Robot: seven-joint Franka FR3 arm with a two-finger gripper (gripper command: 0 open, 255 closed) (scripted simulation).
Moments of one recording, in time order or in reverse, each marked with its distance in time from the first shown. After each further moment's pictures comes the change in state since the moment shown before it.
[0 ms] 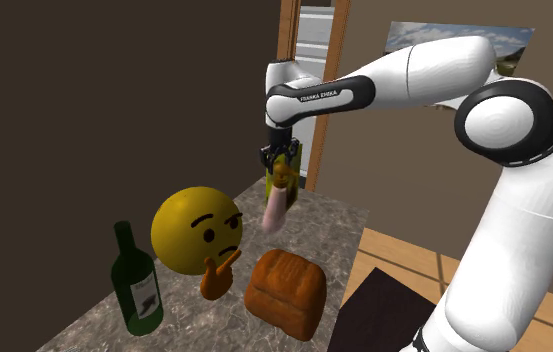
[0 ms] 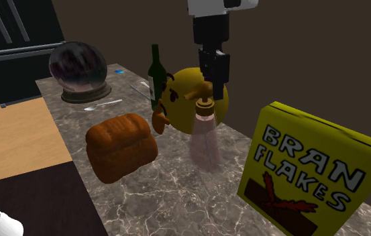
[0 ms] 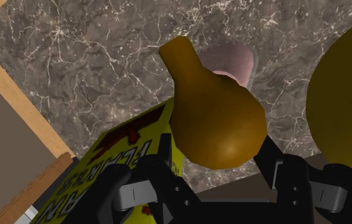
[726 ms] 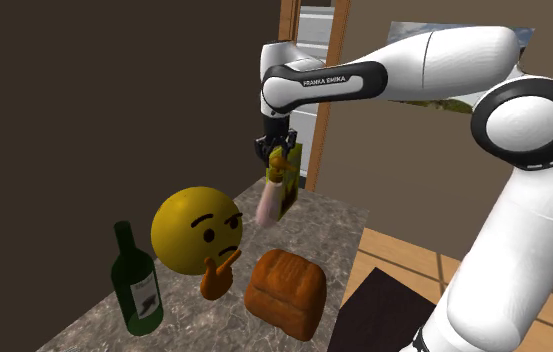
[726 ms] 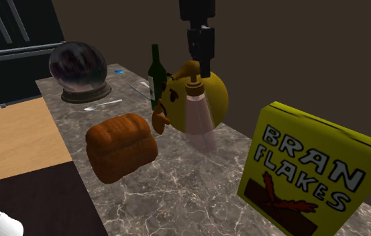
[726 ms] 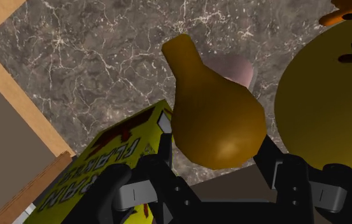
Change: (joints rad) arm 0.036 -0.054 0.032 0.040 0.005 -0.103 0.050
